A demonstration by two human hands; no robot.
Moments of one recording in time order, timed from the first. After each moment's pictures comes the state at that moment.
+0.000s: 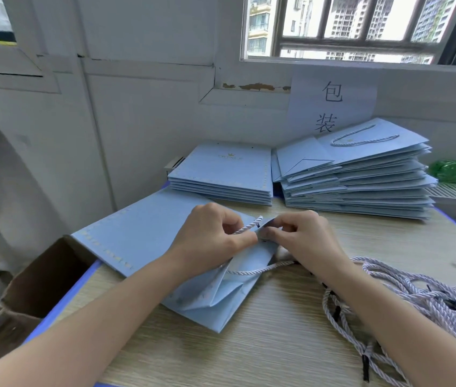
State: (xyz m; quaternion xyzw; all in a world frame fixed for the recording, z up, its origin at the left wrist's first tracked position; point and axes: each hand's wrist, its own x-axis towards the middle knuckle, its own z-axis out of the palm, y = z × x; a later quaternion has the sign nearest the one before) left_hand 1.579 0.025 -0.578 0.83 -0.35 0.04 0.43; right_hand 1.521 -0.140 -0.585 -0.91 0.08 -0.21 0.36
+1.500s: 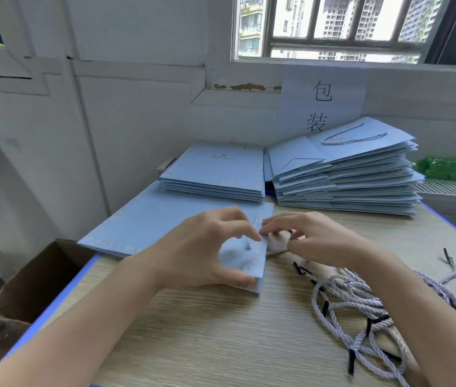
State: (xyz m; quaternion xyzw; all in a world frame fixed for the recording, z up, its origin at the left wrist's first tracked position) left_hand 1.576 0.041 -0.571 0.79 -0.56 0.08 0.24; right_hand 1.509 -0.171 -0.562 -0.97 -0.05 0.00 0.22
